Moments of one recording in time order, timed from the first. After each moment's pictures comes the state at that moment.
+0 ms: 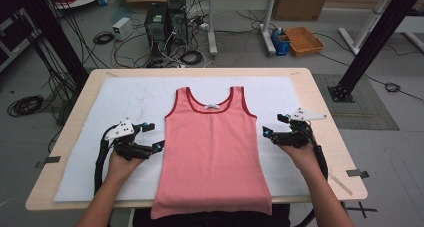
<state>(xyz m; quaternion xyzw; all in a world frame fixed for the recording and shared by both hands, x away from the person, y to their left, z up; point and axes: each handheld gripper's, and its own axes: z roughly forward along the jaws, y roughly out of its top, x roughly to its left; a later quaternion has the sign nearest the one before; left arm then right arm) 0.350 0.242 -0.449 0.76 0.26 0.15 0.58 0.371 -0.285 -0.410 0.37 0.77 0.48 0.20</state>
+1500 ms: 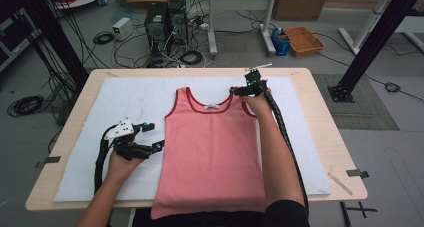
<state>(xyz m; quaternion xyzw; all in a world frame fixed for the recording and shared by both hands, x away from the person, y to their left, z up) 0.351 0.244 -0.450 0.75 0.26 0.14 0.59 0.559 -0.184 -0.413 0.48 0.78 0.37 0.15</state>
